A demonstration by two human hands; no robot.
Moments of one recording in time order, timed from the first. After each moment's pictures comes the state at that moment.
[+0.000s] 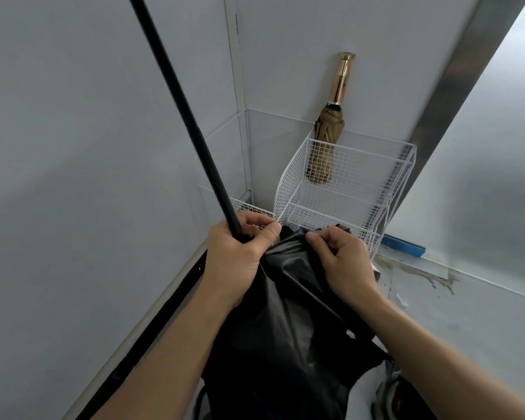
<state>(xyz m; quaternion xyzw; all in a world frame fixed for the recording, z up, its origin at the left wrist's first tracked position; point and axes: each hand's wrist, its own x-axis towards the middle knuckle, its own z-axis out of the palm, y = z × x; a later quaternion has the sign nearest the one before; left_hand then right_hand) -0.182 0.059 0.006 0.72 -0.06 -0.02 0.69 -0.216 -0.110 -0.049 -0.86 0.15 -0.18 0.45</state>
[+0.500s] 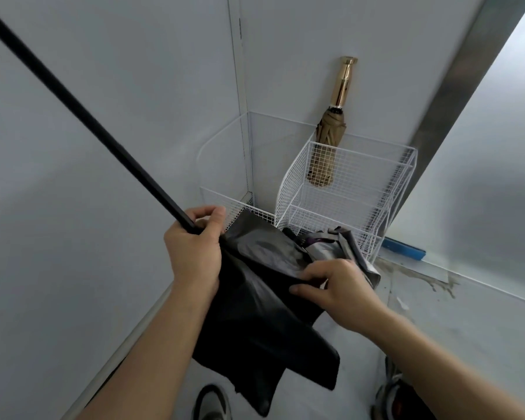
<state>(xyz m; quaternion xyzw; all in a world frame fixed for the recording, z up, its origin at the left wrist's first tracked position) -0.156 0.083 -0.001 0.66 0.11 0.13 0.74 -0.240 -0.110 -0.048 -0.92 0.00 -0.01 0.39</state>
